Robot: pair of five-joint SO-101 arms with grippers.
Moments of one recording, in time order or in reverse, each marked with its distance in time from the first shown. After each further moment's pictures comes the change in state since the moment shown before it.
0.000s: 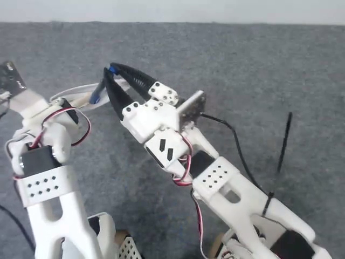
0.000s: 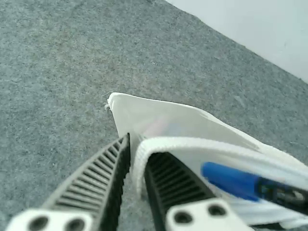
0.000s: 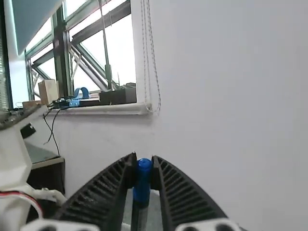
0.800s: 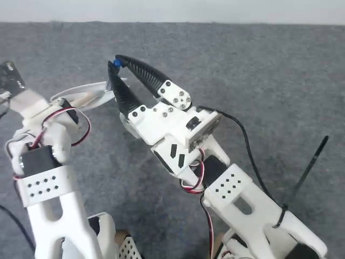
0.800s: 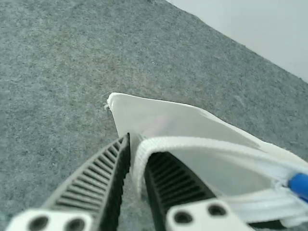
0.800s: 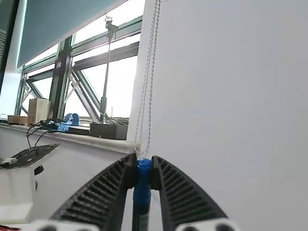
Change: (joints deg) left arm 0.1 0.0 0.0 0.0 0.0; right arm 0.2 -9.9 0.0 0.0 10.5
